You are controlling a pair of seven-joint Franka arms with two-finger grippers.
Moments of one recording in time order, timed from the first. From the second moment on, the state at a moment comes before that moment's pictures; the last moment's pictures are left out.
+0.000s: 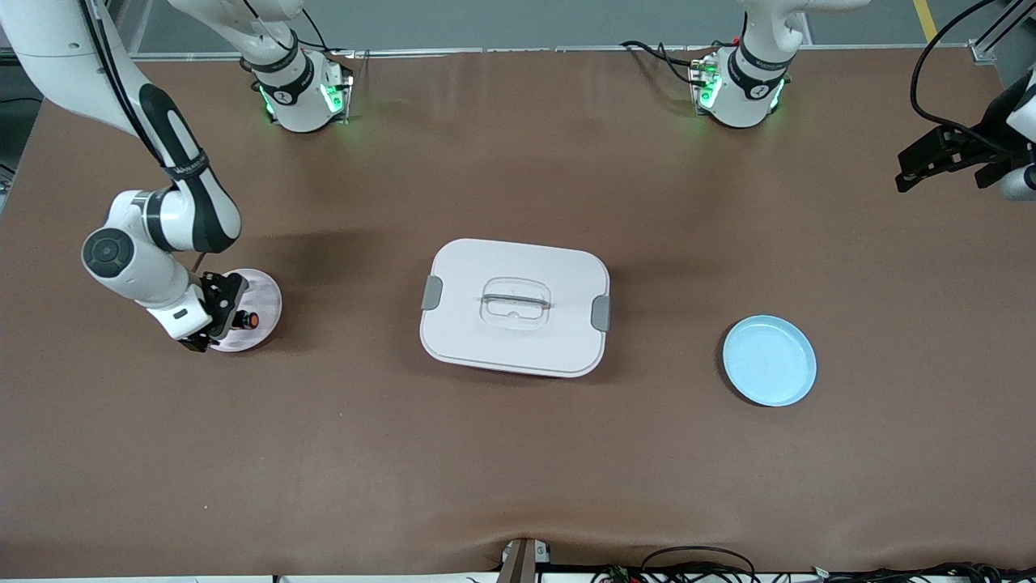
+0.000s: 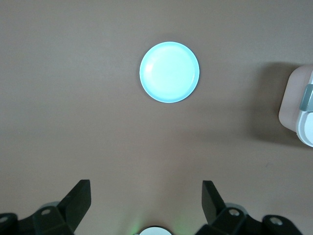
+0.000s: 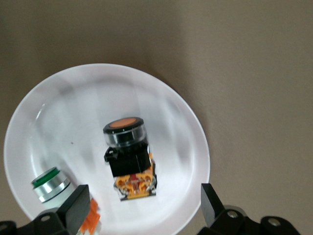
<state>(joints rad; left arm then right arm) -0.09 -0.03 0.03 -1.50 0.03 1.44 -0.08 -0.11 0.39 -0.02 -2.15 -0.17 2.52 -1.34</state>
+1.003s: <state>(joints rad) -0.09 -0.02 0.03 -1.51 0.03 1.44 -0.08 -0.10 0.09 -0.01 -2.06 -0.01 1.95 -0.72</state>
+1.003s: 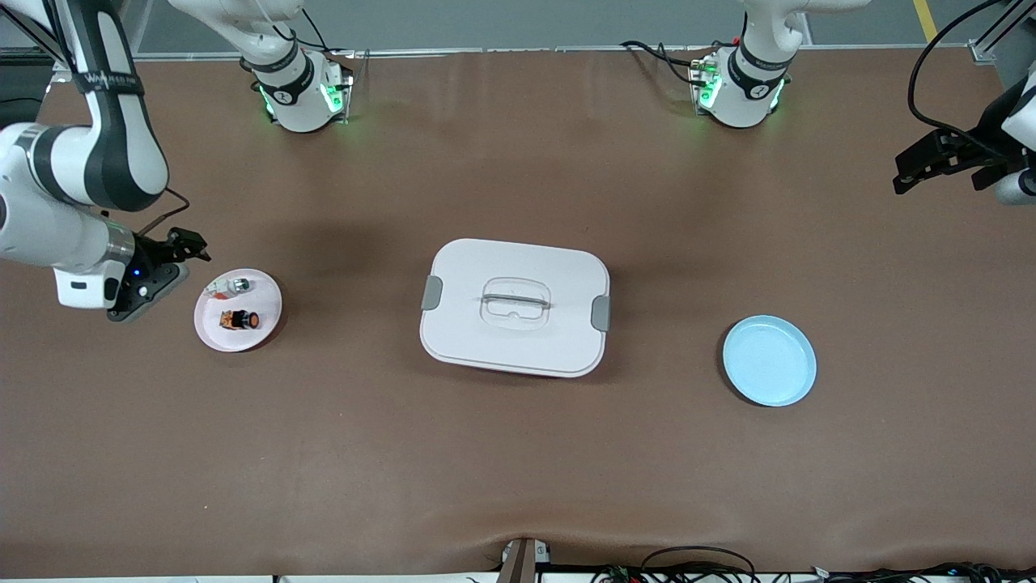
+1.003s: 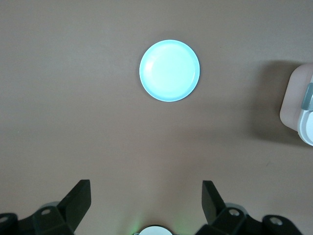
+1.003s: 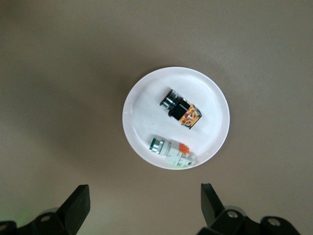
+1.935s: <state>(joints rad) -0.09 -0.02 0.03 -1.51 0.03 1.44 -0.08 -0.05 -0.01 0.00 -1.86 -0.01 1.58 -0.19</state>
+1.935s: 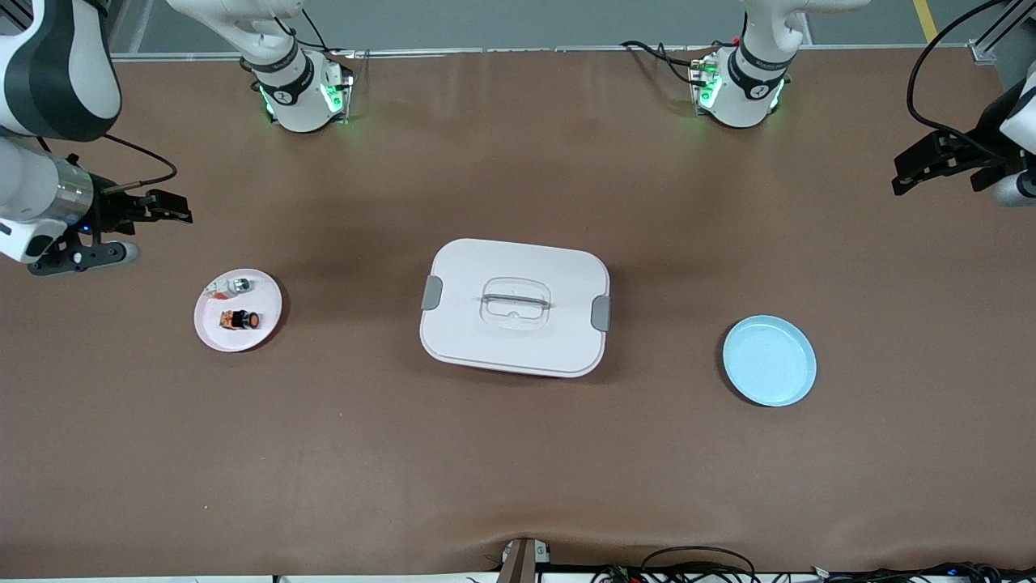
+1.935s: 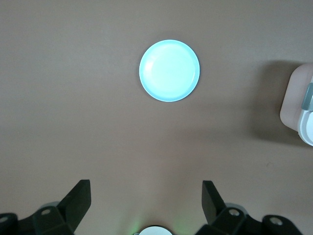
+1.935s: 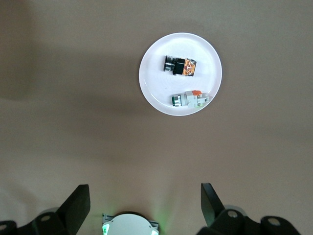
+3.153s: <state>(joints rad) -0.09 -0.02 0.03 -1.51 0.03 1.44 -0.08 -0.04 0.01 -0.01 -1.57 -0.01 1.51 -0.04</state>
